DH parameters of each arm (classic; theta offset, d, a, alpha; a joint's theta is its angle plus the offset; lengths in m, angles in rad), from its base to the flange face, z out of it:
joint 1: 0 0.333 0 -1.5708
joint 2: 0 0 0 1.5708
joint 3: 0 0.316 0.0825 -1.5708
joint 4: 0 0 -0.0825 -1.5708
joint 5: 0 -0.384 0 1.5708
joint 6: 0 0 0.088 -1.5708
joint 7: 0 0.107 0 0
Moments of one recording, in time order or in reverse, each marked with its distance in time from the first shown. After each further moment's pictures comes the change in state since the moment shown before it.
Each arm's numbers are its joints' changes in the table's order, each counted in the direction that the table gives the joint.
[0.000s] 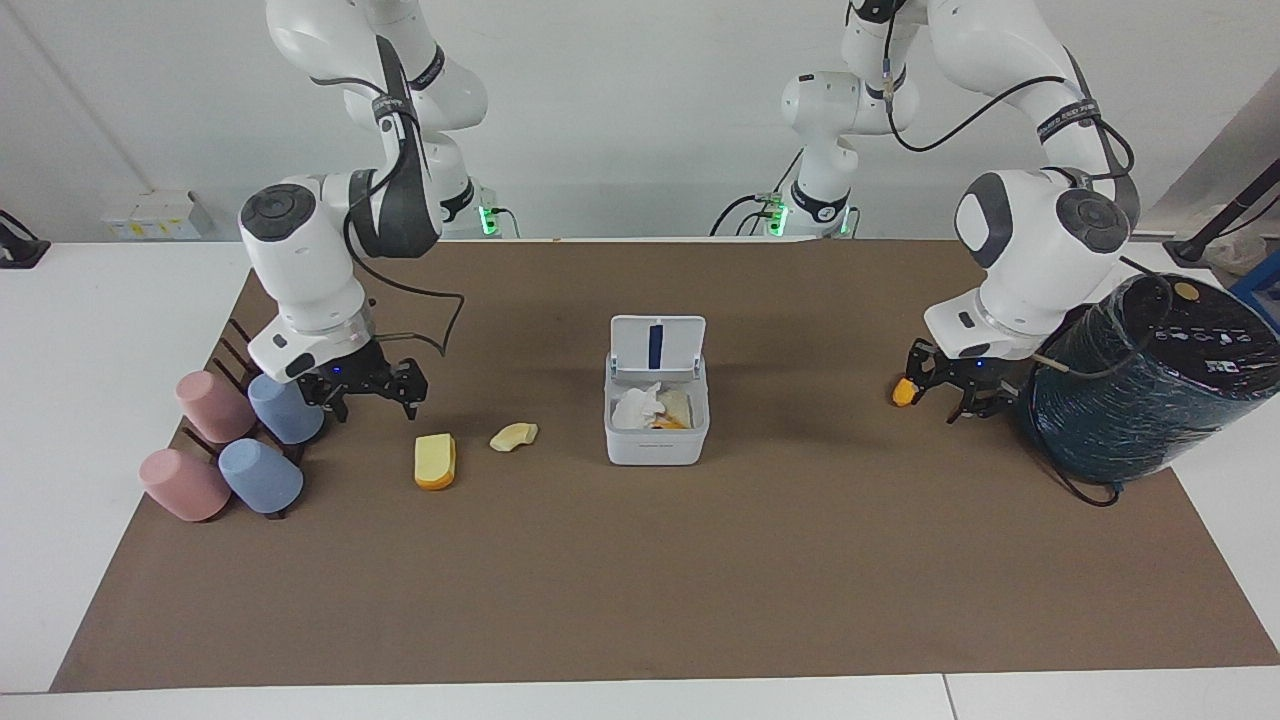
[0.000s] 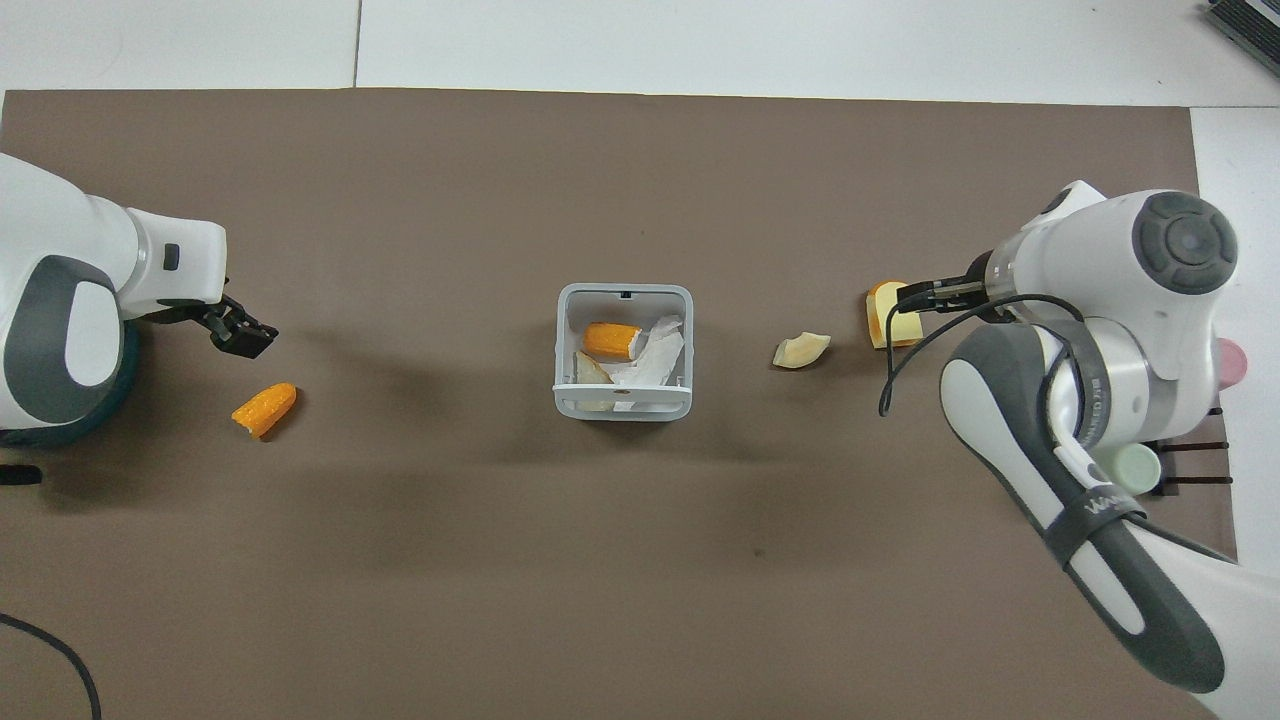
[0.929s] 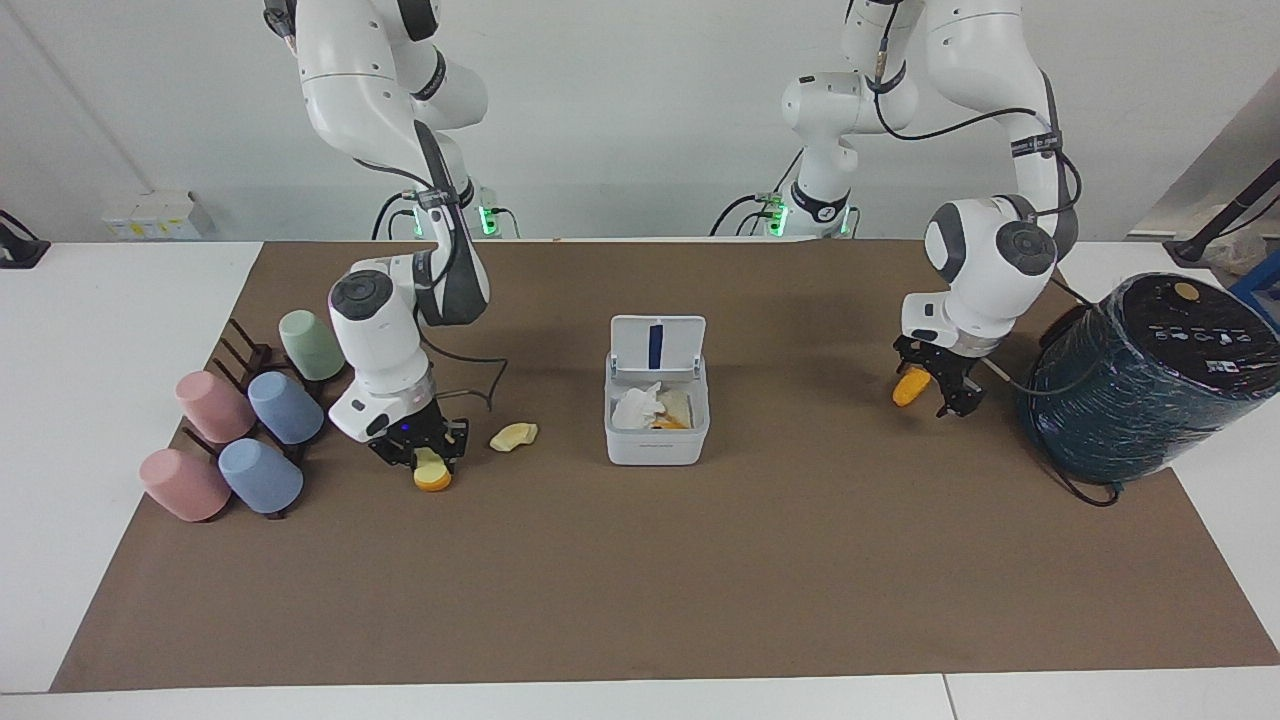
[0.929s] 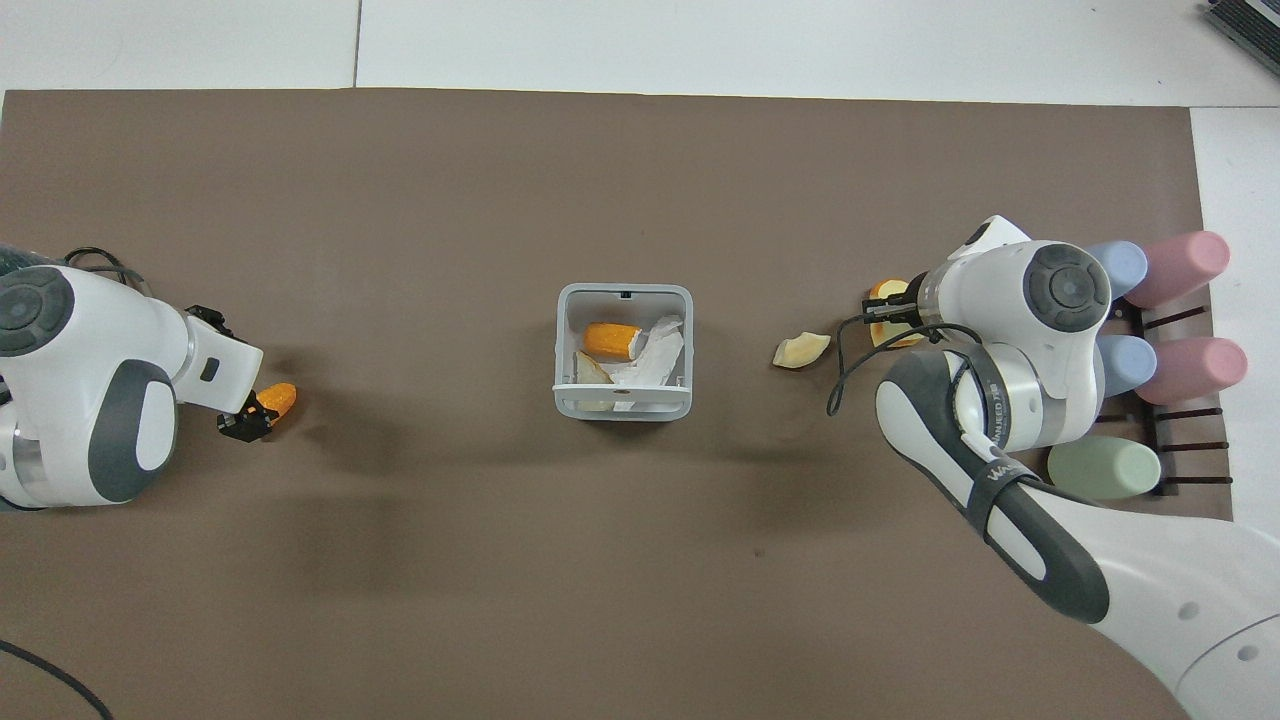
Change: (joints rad) left arm 0.030 -0.037 0.001 0.291 -0.096 -0.211 0.248; right arm 0.021 0.129 0.000 0.057 -0.001 -0.237 0.031
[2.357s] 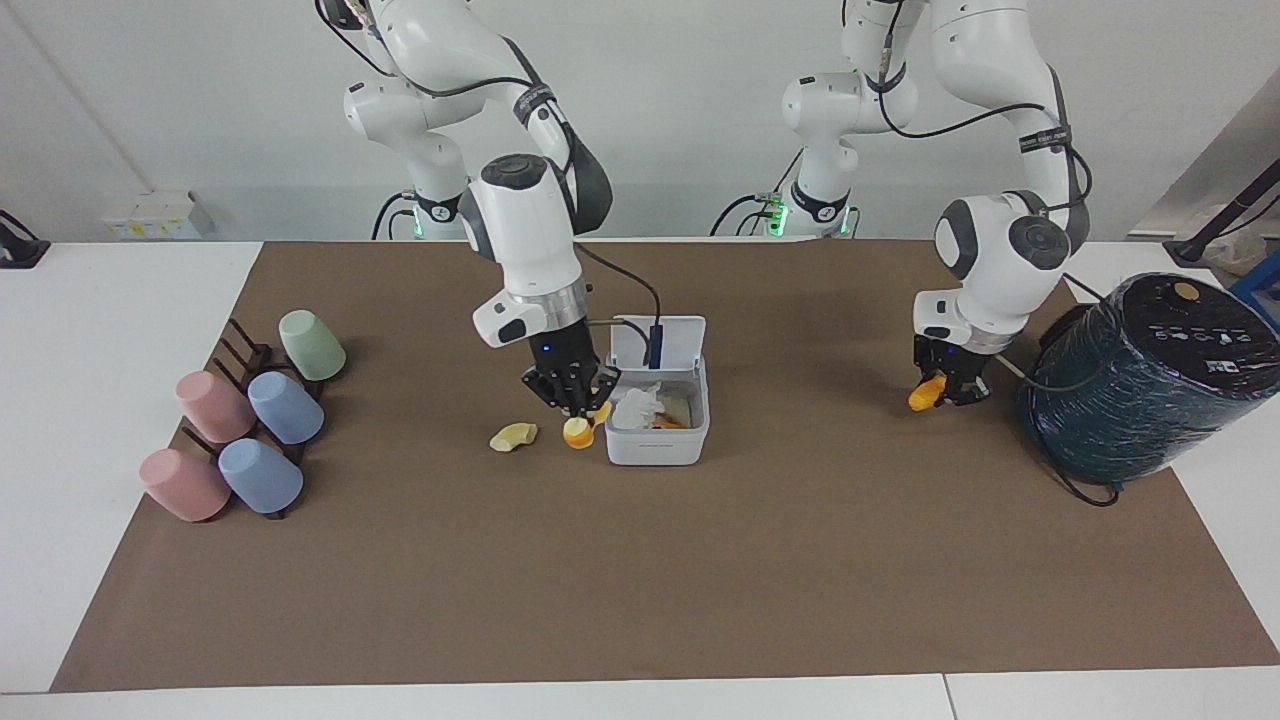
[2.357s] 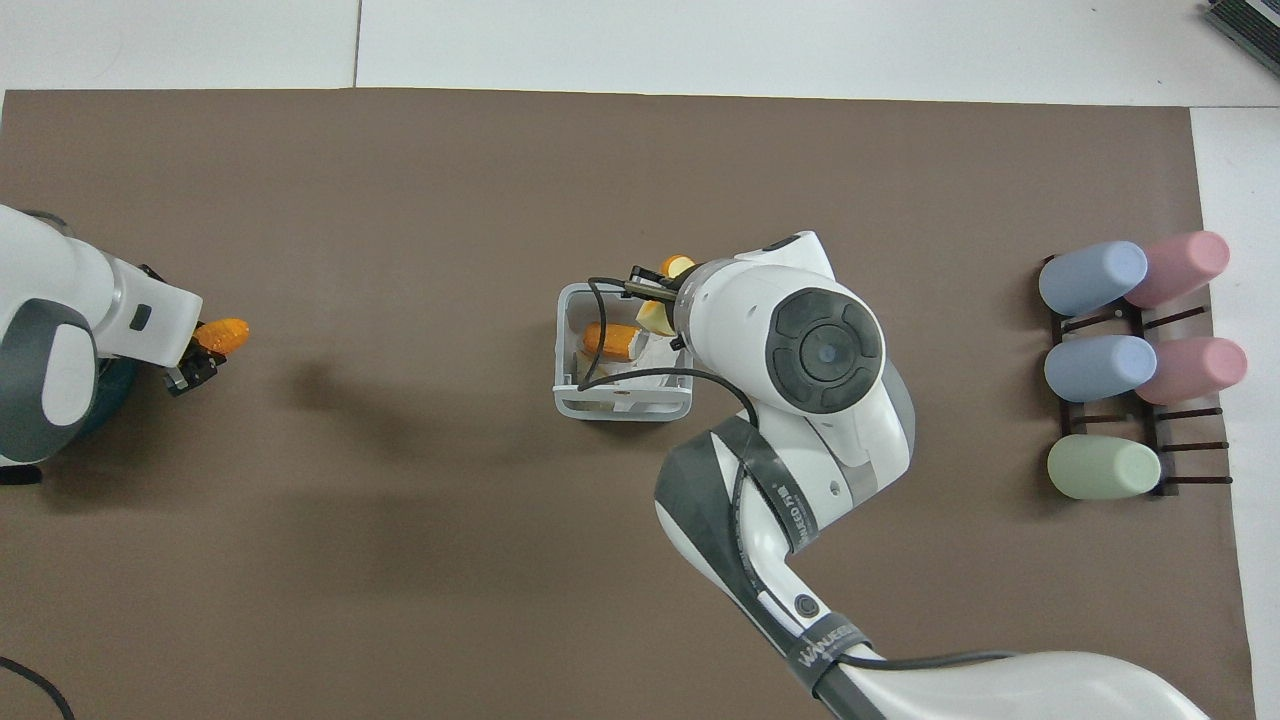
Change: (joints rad) left arm 0.013 -0.020 -0.011 -0.264 -0.013 0.275 -0.054; right arm 0.417 -0.080 0.007 -0.211 -0.001 0.079 0.794
